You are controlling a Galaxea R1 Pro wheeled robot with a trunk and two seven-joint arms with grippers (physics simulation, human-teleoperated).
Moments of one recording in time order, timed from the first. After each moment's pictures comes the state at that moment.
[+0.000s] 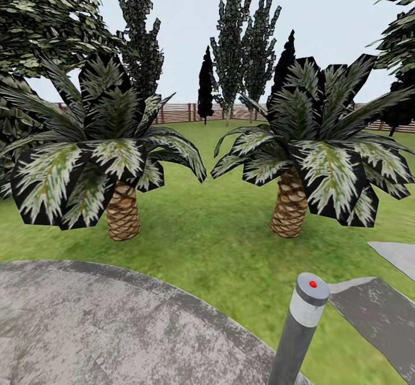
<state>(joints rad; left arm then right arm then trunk) -0.01 0.01 0.00 -0.01 0.00 -0.08 0.00 -0.03 0.05 0.00 -0.07 0.01 -0.05 0.01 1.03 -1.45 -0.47</state>
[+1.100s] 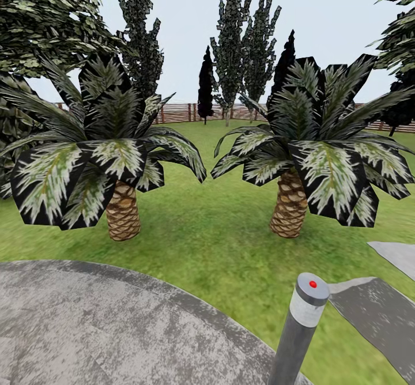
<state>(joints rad) -0.20 0.02 0.00 -0.24 0.00 -0.30 0.00 -0.11 -0.05 0.00 -0.42 0.01 -0.48 0.02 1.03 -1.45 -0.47</state>
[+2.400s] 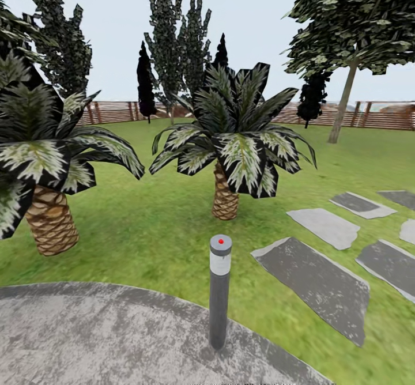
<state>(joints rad) -0.20 0.02 0.00 -0.24 -0.01 -0.30 0.00 -0.11 -0.05 -0.01 -0.41 0.00 -0.48 0.01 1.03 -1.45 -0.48</state>
